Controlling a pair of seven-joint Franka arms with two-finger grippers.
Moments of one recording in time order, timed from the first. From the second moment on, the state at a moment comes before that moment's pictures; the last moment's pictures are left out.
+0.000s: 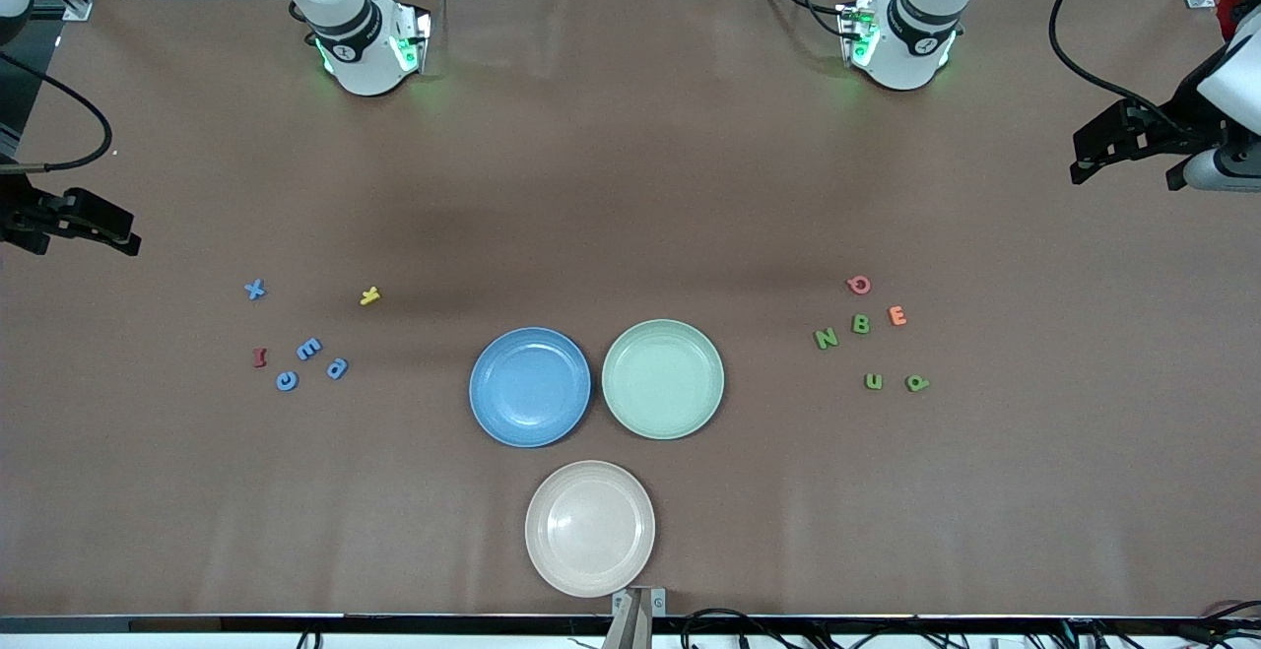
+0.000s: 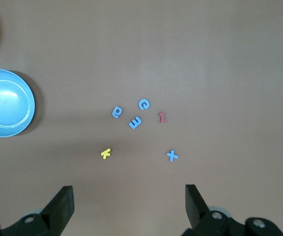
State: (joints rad) left arm -0.07 -0.02 -0.02 -1.52 0.01 1.52 0.00; right arm 0.08 0.13 -0.13 -1.43 -0.02 1.56 -0.03
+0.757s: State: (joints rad) left arm -0.07 0.01 -0.02 -1.52 0.01 1.52 0.00; right arm 0.08 0.13 -0.13 -1.43 -0.02 1.56 -0.03
